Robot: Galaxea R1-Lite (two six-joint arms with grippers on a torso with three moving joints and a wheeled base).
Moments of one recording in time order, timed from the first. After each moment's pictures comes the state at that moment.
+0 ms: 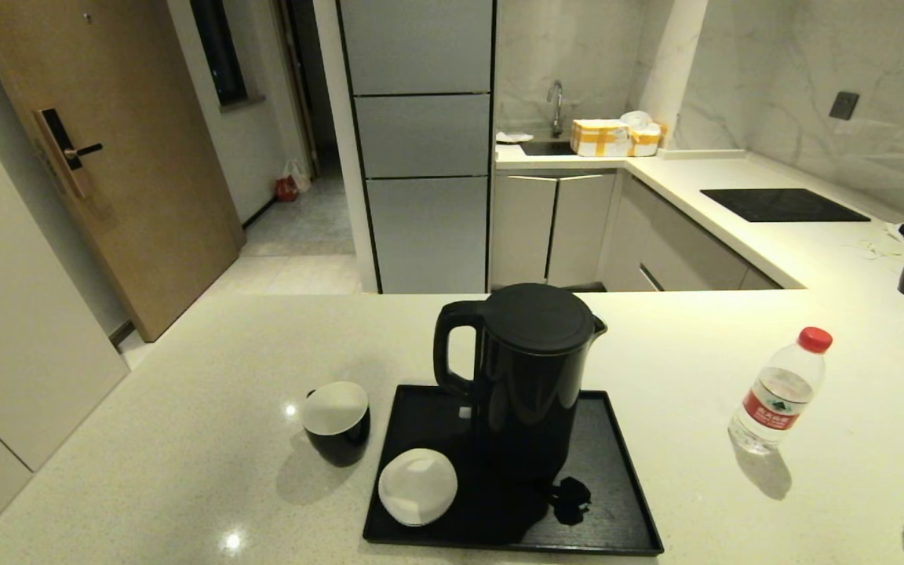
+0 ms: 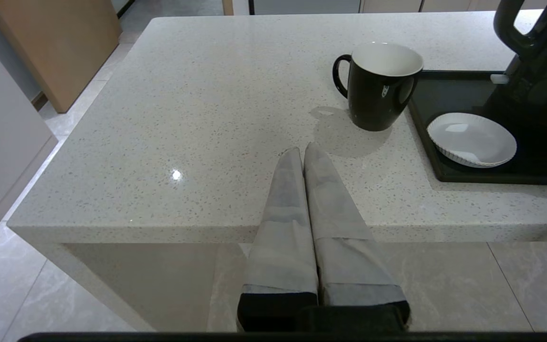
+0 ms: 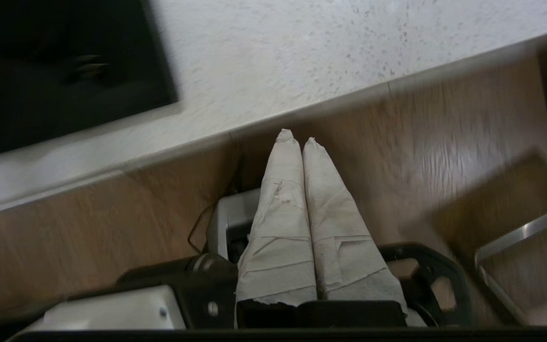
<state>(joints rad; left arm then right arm) 0.00 0.00 -0.06 0.14 0.00 0.02 -0.02 1.09 -0.57 0.45 0.06 0.32</state>
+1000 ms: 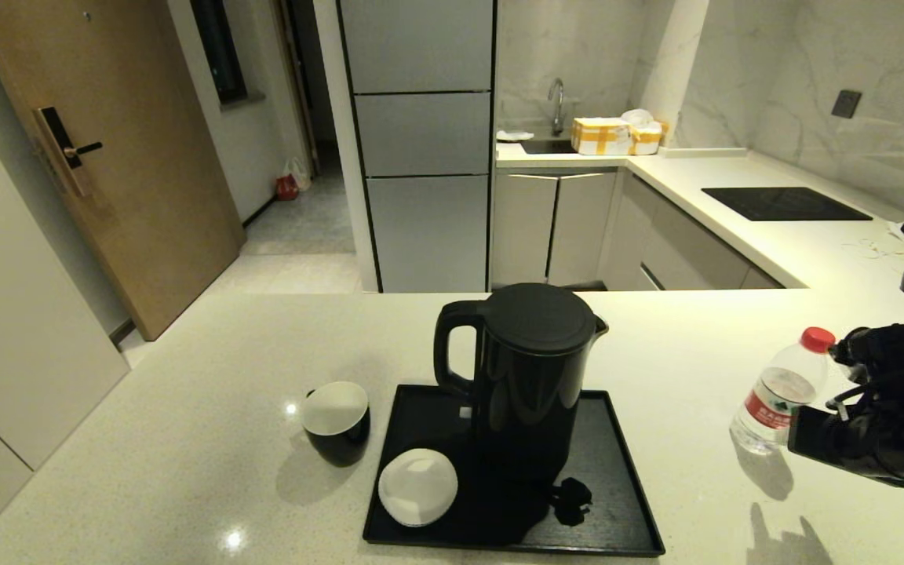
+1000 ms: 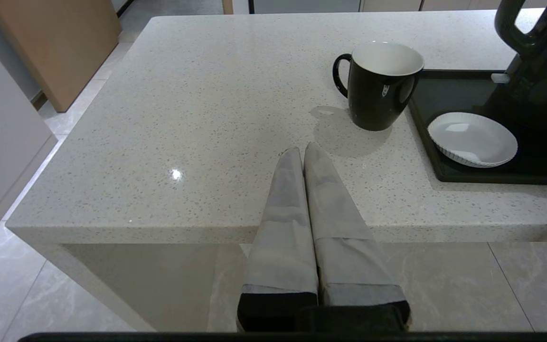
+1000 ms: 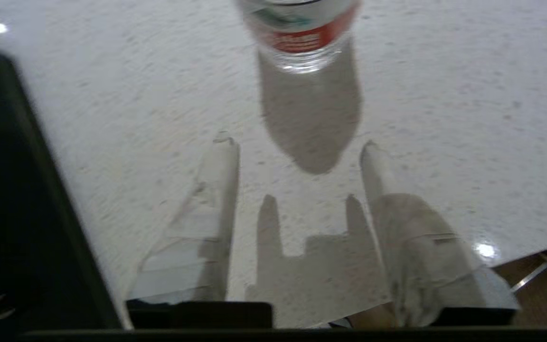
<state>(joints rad) -0.01 0.00 -0.06 0.14 0.00 0.02 -0.08 1.73 -0.57 -0.27 -0.12 0.29</state>
